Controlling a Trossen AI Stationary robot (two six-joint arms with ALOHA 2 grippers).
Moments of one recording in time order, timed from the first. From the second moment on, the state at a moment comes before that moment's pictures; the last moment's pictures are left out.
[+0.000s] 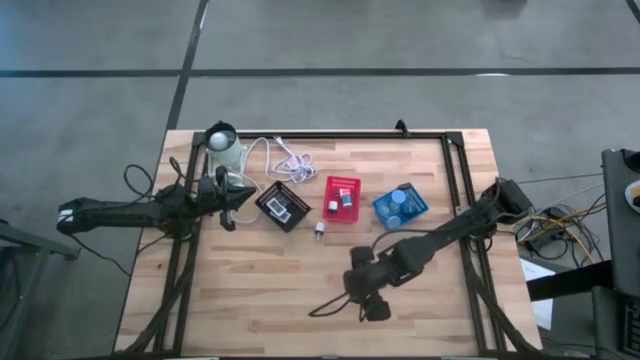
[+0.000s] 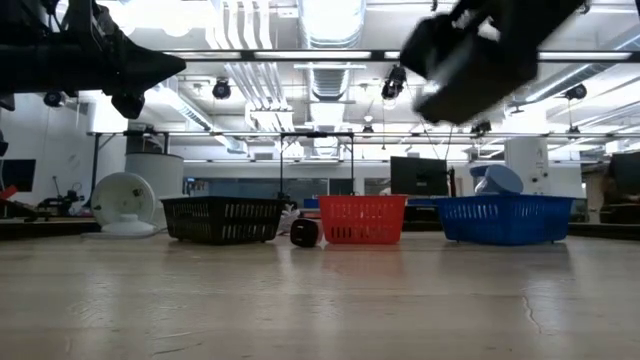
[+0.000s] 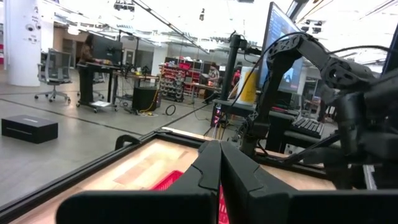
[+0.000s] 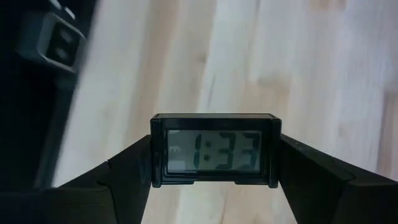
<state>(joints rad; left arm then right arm) 0.08 0.36 0.04 0.47 -0.18 -0.14 0.47 1.77 1.31 -0.59 0.00 0.33</state>
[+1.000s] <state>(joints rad) 0.08 0.36 0.04 0.47 -0.18 -0.13 0.49 1.13 0.42 0.43 0.16 0.27</state>
